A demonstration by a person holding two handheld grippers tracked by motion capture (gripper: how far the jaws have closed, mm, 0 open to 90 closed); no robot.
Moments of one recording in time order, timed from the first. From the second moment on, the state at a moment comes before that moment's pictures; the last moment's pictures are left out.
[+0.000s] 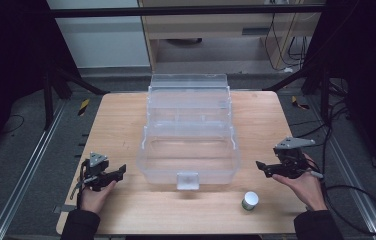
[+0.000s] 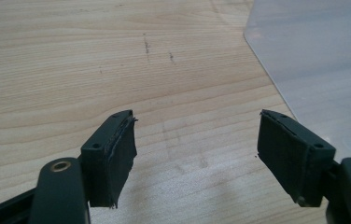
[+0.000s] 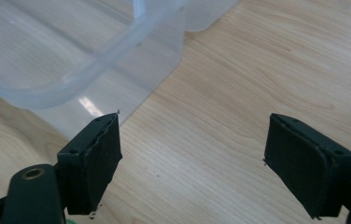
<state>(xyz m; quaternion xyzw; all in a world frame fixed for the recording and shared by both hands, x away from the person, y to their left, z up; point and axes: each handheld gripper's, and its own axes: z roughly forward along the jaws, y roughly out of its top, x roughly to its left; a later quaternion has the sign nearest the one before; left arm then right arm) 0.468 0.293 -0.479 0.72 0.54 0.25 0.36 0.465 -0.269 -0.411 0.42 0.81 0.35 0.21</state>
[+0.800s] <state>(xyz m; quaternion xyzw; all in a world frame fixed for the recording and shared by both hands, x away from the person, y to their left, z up) 0.467 0.295 -0.477 0.72 0.54 0.25 0.35 0.458 -0.247 -0.382 0.32 0.89 0.29 0.13</state>
